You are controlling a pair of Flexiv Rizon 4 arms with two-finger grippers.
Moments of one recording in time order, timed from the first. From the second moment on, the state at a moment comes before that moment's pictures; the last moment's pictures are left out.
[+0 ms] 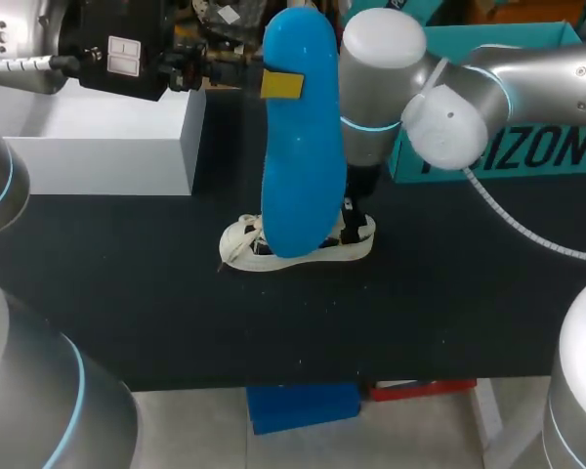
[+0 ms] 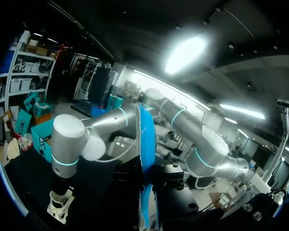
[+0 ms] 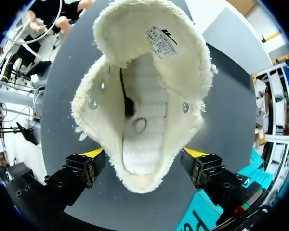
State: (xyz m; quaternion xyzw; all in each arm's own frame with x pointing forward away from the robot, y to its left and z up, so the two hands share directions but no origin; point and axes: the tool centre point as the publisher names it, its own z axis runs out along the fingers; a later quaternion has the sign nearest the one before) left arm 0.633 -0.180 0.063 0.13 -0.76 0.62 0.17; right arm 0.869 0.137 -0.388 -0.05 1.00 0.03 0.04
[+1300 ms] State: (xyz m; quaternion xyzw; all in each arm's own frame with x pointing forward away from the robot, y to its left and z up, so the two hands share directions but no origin) left arm 0.633 -0.180 0.063 0.13 -0.76 0.62 0.17; right arm 0.875 0.138 -0.386 -0.07 0.98 0.18 -0.01
